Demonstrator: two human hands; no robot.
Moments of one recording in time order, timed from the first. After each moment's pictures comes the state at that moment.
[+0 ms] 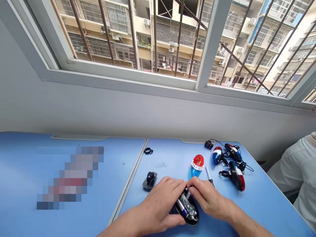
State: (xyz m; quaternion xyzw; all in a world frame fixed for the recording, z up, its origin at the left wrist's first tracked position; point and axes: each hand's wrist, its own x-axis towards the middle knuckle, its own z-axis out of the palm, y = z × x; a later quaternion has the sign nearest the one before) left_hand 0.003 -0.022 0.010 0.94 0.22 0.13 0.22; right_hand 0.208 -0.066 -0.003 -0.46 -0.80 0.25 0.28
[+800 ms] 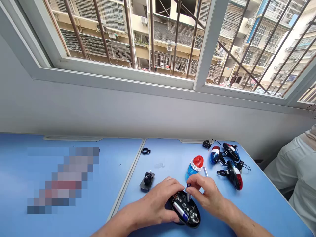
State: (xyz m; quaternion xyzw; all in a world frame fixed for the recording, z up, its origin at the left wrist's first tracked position) left_hand 0.001 -0.011 0.009 0.91 0.22 0.12 0.34; right_hand 0.205 -0.063 -0.006 -0.46 -0.77 0.21 0.38
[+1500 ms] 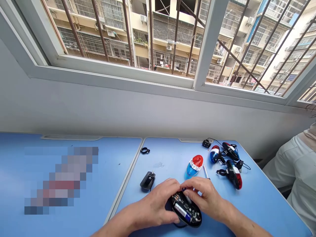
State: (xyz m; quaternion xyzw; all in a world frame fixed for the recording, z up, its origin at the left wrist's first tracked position) left_hand 0.006 -0.014 0.007 0.89 0.24 0.10 0.37; right_hand 0.200 -0.067 -0.002 -0.44 -0.80 0.19 0.37
